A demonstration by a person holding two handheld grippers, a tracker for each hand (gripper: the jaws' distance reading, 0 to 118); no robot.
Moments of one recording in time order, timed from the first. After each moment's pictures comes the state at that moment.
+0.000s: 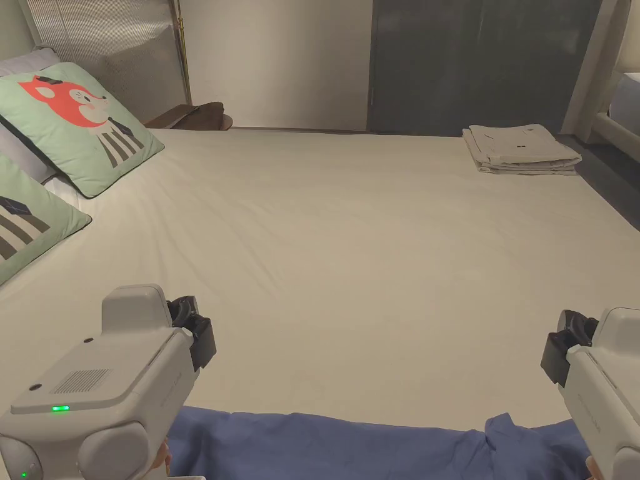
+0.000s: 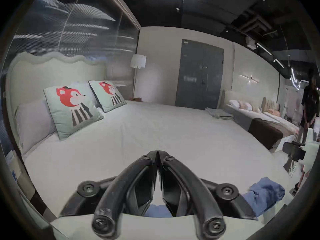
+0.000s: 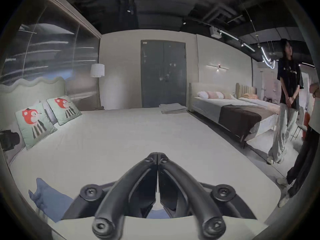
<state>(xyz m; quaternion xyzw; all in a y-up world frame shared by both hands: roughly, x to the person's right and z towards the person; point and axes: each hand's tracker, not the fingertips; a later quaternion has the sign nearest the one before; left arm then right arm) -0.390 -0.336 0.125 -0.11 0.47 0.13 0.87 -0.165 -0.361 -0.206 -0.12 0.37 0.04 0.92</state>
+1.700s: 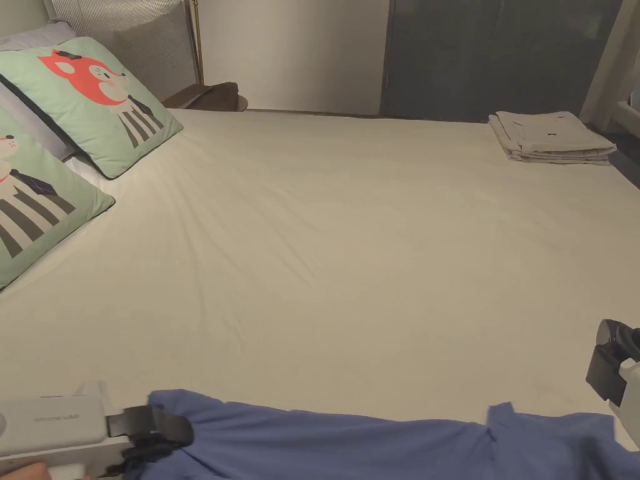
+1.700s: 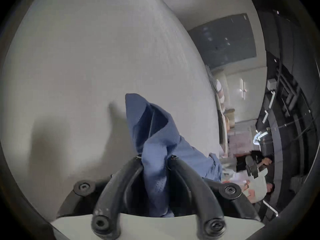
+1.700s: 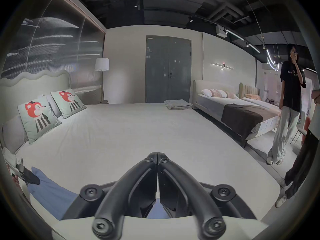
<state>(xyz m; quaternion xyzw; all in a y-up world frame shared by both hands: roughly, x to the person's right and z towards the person) -0.529 -0.460 0.277 -0.22 0.25 0.60 0.73 -0.179 -0.354 -0.165 -0.14 0.39 0.06 0.91</state>
